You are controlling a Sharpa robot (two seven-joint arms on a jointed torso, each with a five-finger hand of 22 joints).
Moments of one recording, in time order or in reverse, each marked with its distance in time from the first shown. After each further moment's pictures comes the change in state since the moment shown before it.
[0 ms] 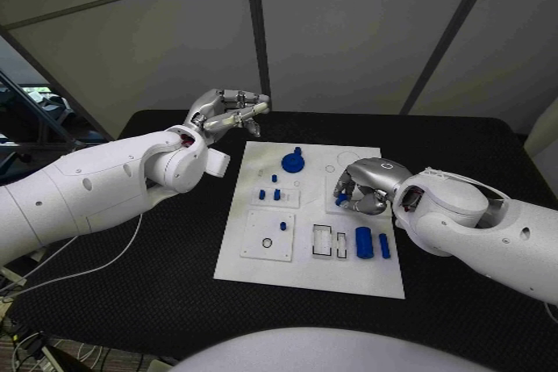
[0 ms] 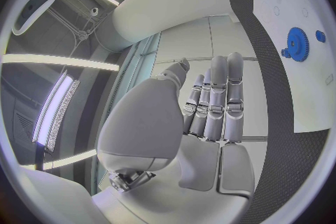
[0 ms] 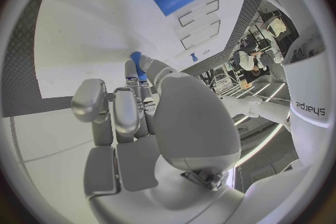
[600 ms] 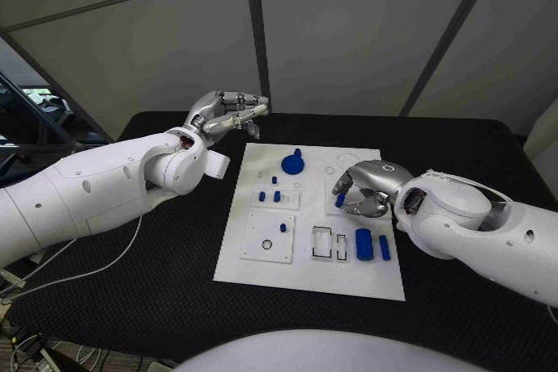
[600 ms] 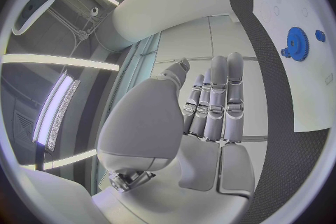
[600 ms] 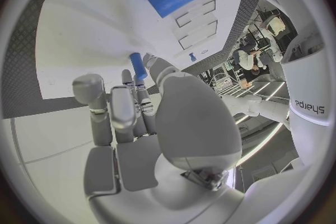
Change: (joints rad) left arm 0.000 -0.001 0.000 0.001 0.000 -0.001 0.001; left_hand 0.000 0.000 0.000 0.000 0.000 0.000 0.000 0.000 0.000 0.000 0.000 0.000 0.000 0.000 0.000 0.000 0.001 0.000 0.000 0.000 0.000 0.000; right arm 0.001 -0.010 0.001 0.013 0.012 0.015 -0.001; right_hand -0.037 -0.049 -0.096 0.022 0.041 -0.160 0.014 -0.054 -0.012 -0.229 0.056 -0.027 -0.024 0.003 0.043 -0.041 -0.052 0.000 -0.066 0.036 -0.082 -0.117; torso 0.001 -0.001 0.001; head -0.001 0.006
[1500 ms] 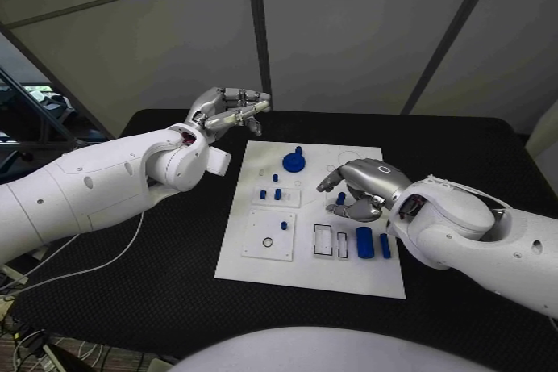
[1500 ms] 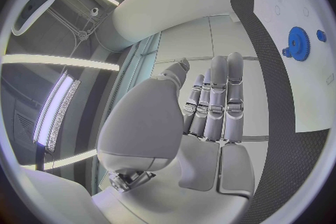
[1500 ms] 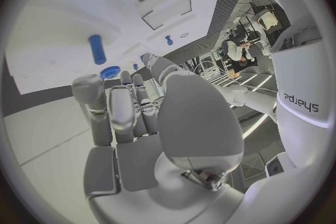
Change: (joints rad) left arm 0.000 0.000 0.002 0.001 0.000 -0.003 0.000; left_hand 0.000 0.000 0.000 0.000 0.000 0.000 0.000 0.000 0.000 0.000 0.000 0.000 0.000 0.000 0.000 0.000 0.000 0.000 0.000 0.000 0.000 0.000; right arm -0.007 -0.019 -0.011 0.092 0.026 -0.125 0.046; right_hand -0.035 -0.049 0.061 -0.005 0.000 -0.033 0.007 -0.001 -0.004 -0.025 0.010 -0.075 -0.001 -0.003 -0.003 0.000 0.009 0.000 -0.018 0.005 -0.001 -0.011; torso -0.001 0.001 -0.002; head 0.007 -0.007
